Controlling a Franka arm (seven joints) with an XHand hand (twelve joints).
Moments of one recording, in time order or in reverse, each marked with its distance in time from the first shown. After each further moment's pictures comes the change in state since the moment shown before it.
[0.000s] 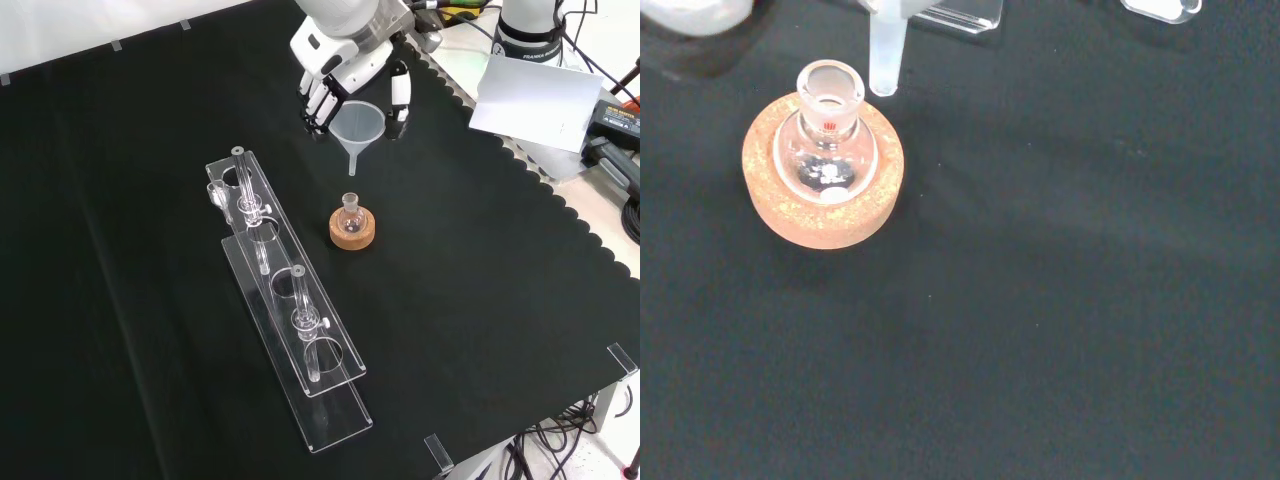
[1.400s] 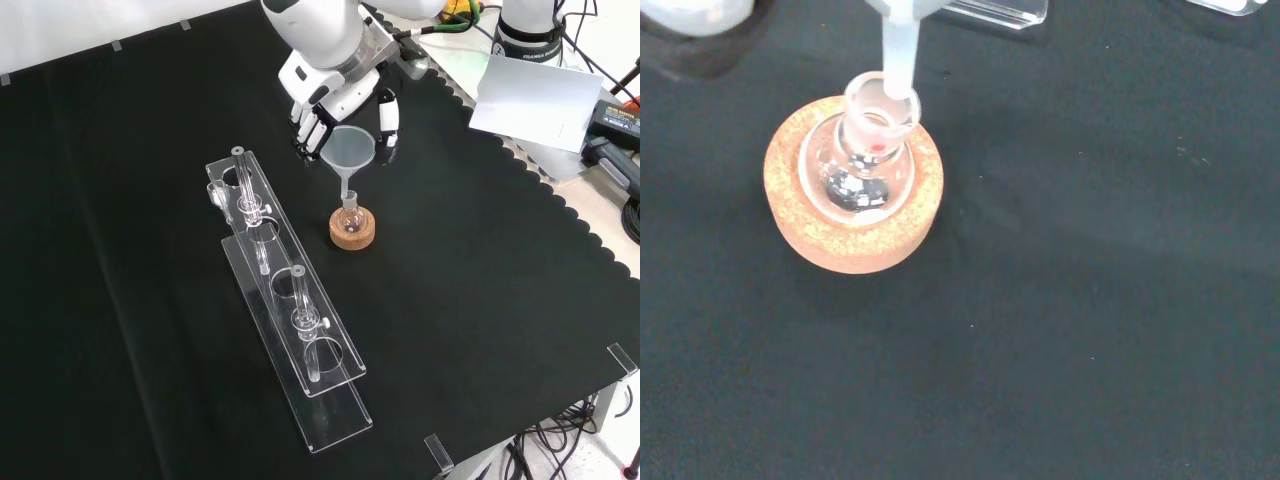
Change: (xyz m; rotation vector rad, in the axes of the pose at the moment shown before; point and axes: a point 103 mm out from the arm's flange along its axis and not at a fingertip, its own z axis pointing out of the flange) arm 0.016 0.037 0.014 0.009 0.024 -0.028
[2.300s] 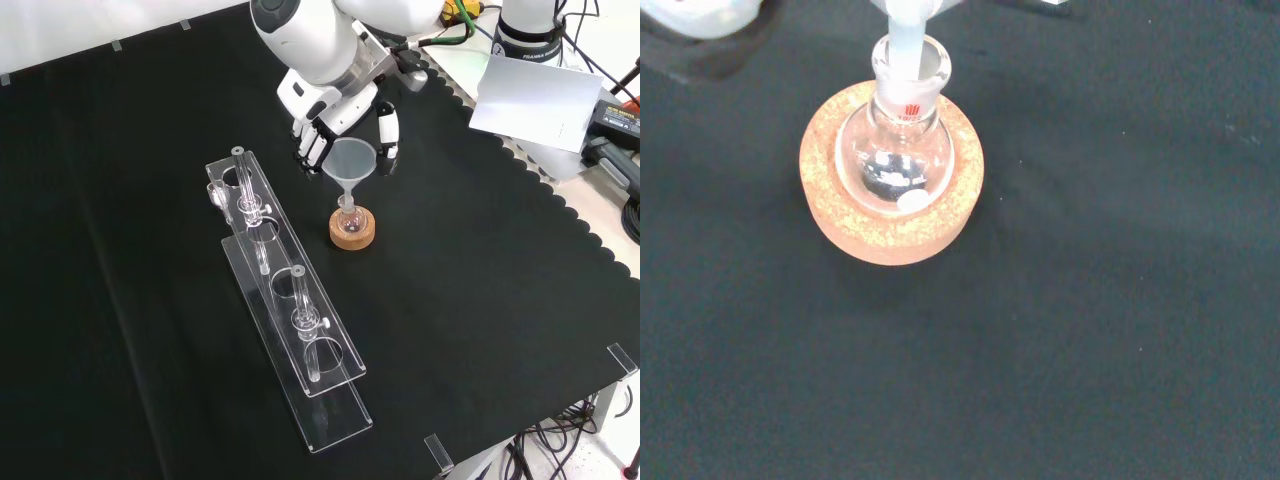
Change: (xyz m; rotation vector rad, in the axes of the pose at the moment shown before) arm 0.009 0.009 0.008 0.034 0.032 -0.014
